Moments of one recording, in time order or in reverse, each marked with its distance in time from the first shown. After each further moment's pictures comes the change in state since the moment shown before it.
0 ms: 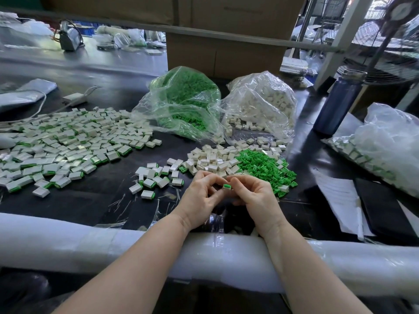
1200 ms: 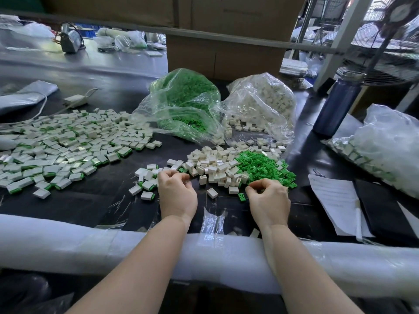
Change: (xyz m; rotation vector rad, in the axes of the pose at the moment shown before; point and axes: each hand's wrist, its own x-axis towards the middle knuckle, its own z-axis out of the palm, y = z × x) left_hand 0.003 -0.011 -0.010 0.277 0.565 -0.336; right_hand 0.003 0.001 -0.009 -0.837 0.501 0.127
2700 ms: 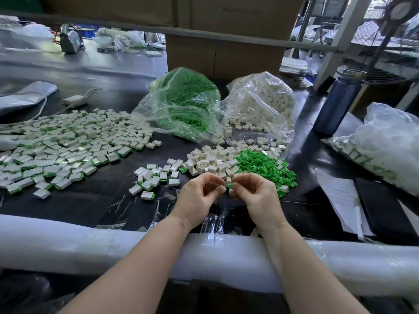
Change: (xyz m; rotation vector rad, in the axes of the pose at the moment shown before) left_hand -0.012 0.009 0.001 -0.343 -0.523 0.197; right_hand -0.005 -0.006 0.000 0.714 -0.354 -0.130
